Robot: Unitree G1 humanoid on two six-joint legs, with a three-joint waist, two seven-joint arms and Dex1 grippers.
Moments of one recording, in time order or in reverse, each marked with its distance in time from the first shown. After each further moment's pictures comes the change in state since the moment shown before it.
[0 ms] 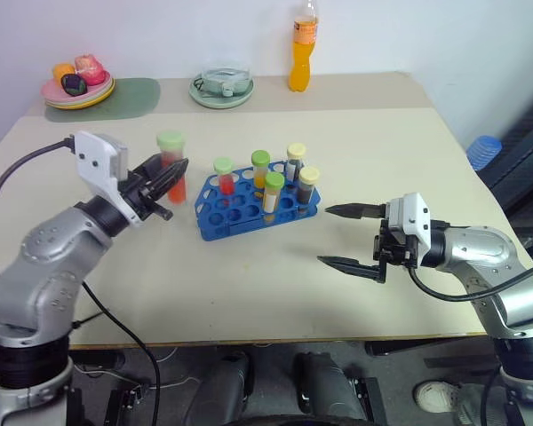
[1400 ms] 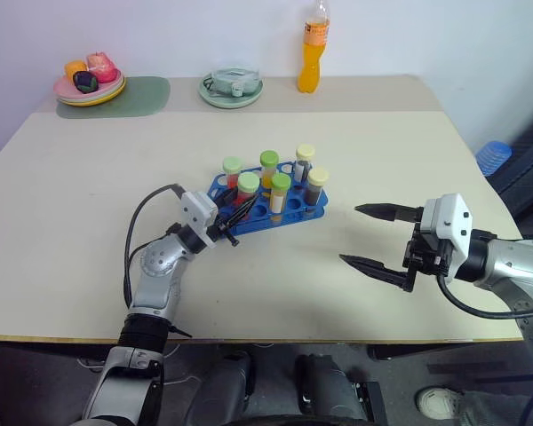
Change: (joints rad) left arm -0.107 -0.336 -0.235 0.680 0.272 -0.688 -0.248; right arm 0.145 -0.080 -0.176 -0.211 0.079 0.164 -0.127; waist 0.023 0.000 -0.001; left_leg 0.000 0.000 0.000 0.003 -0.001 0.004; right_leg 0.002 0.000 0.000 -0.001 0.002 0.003
